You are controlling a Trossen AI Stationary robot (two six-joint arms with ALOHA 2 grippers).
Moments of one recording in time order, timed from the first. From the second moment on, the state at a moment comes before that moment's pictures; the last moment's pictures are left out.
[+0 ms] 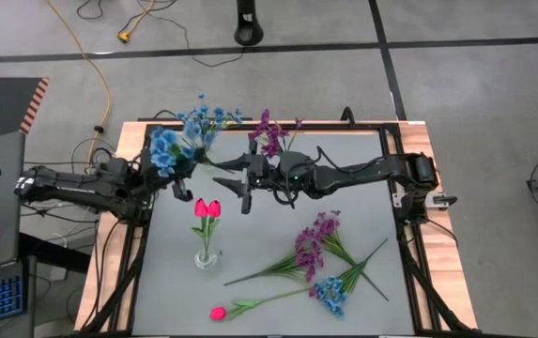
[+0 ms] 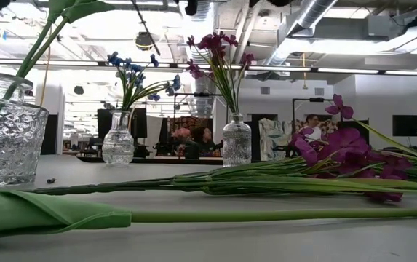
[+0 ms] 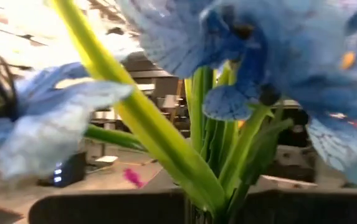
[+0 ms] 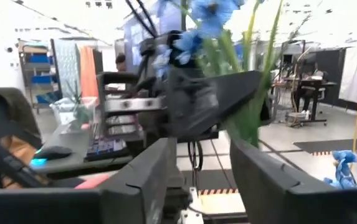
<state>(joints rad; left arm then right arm) -0.04 0.67 0.50 0.60 -0.44 0.13 0.00 1.87 1.47 0.59 0.07 -0.01</state>
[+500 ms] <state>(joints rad) 0.03 0.36 0.50 0.28 -0.70 0.23 -0.02 1.63 1.40 0.15 0.07 -0.10</state>
